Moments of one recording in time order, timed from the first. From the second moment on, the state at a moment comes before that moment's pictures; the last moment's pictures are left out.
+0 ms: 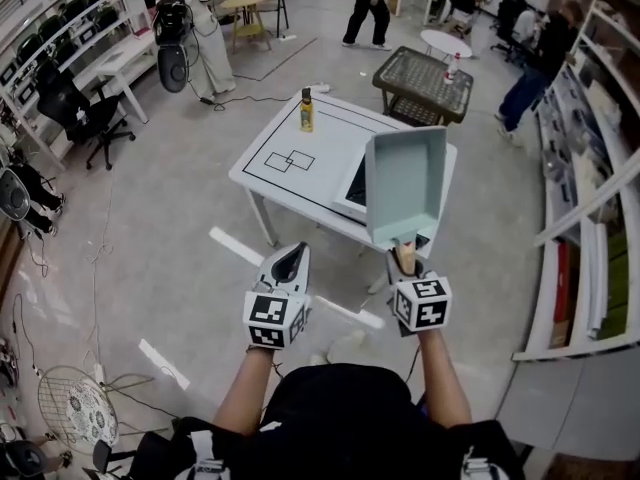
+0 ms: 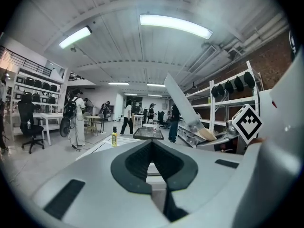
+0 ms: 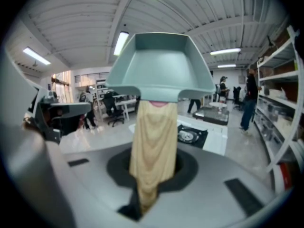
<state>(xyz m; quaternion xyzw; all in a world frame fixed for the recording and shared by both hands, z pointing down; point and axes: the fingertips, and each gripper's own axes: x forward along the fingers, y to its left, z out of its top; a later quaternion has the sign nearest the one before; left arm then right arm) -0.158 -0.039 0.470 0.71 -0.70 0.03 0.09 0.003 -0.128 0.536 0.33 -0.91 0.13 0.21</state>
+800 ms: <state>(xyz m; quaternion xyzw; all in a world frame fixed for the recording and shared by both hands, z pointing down) -0.103 -0.208 0.472 0.77 -0.63 0.07 0.06 0.059 -0.266 0.556 0.39 -0.89 0.16 0.20</state>
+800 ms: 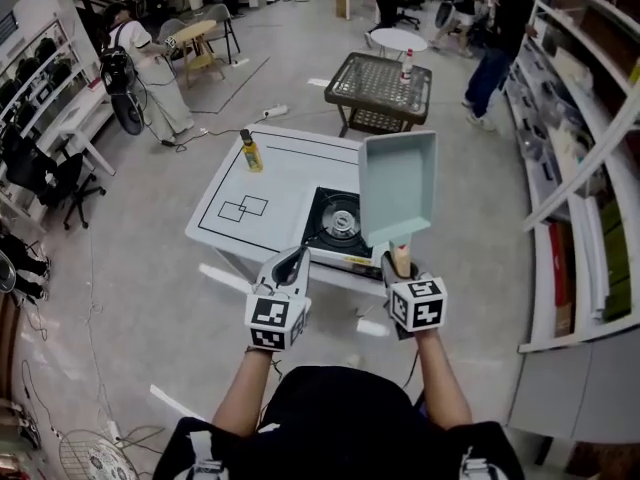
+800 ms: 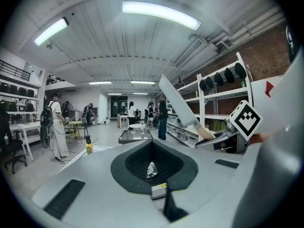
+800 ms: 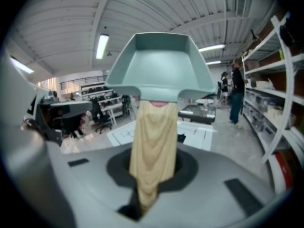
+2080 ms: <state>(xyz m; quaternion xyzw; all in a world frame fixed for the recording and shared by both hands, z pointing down) -0.165 -0.290 0.488 0.85 -0.51 0.10 0.07 -0.005 -0.290 0.588 0.50 -0.80 0.23 0.23</state>
